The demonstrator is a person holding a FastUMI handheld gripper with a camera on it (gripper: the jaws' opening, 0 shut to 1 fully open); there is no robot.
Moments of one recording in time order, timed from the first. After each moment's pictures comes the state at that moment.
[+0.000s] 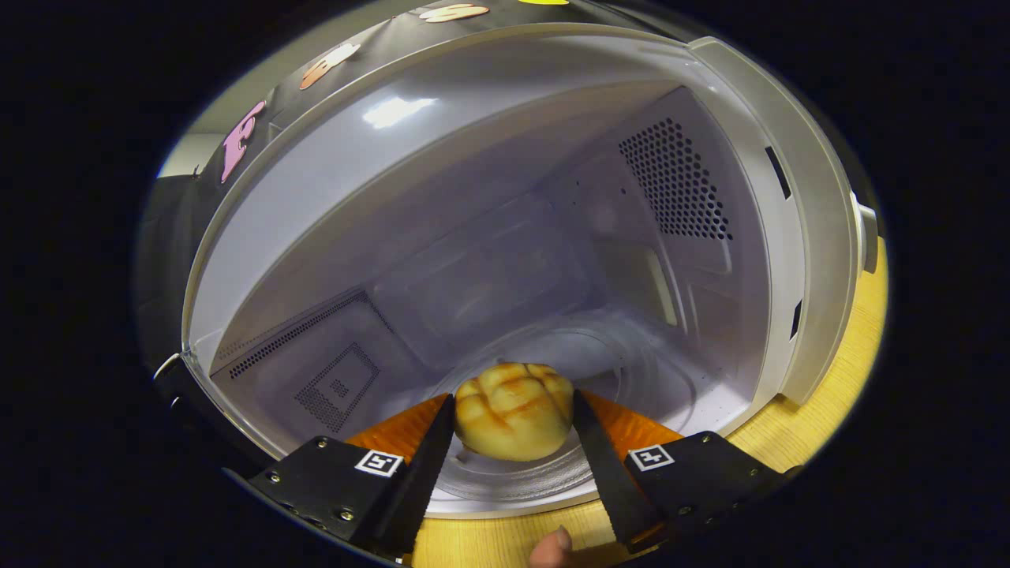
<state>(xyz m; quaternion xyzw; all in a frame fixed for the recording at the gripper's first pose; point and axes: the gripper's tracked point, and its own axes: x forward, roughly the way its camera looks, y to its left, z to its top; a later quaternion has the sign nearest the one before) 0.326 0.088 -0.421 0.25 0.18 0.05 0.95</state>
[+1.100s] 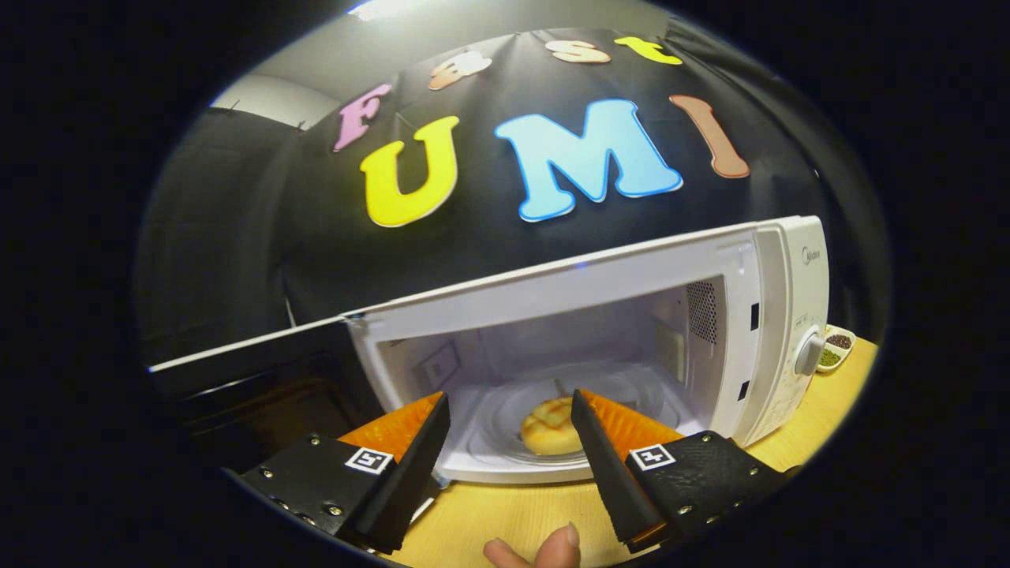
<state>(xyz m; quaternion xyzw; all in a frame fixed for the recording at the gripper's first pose) 0.213 0.126 -0.335 0.11 0.08 0.16 0.98</state>
